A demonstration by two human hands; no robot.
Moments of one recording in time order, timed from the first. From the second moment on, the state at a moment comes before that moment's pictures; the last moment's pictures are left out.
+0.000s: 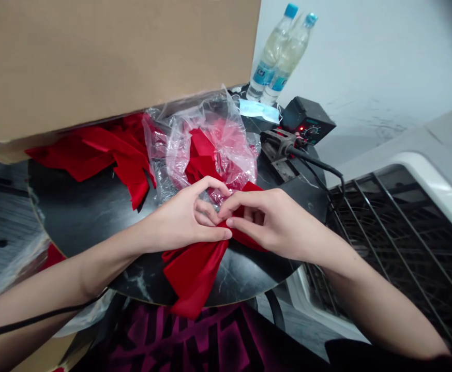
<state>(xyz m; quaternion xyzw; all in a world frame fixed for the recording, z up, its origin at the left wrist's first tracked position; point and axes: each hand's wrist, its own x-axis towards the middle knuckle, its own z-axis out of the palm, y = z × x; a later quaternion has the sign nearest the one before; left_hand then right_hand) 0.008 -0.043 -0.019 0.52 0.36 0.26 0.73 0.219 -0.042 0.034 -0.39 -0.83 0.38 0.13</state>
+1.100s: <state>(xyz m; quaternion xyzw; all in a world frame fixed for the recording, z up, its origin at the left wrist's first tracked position) 0.014 -0.036 -0.004 0.44 0.42 0.47 0.64 0.224 -0.076 0.022 -0.45 -0.83 0.00 0.32</state>
